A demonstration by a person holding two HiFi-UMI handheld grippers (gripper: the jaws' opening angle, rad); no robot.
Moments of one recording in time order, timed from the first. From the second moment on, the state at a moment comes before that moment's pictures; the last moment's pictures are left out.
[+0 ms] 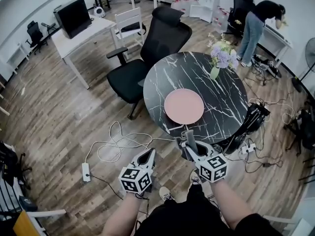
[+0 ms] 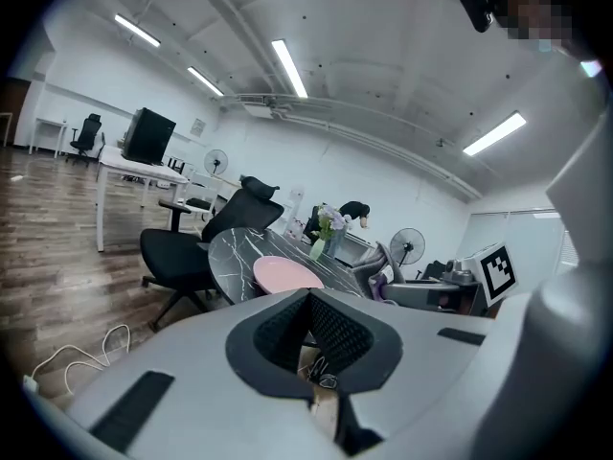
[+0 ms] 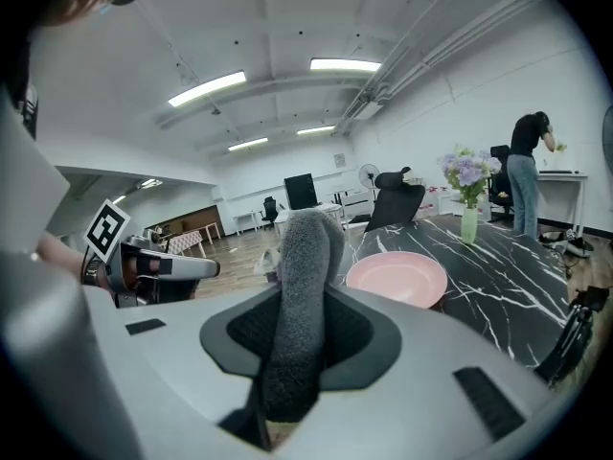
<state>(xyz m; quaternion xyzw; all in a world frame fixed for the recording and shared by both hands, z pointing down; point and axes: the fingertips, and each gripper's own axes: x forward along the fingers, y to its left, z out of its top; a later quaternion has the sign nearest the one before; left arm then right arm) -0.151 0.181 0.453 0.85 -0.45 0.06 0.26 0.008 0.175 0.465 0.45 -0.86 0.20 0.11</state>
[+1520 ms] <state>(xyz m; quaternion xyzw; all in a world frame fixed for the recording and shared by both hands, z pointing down) 0.020 0.265 0.435 0.82 -0.51 0.04 0.25 0.165 0.239 0.438 0.38 -0.90 0.16 0.10</state>
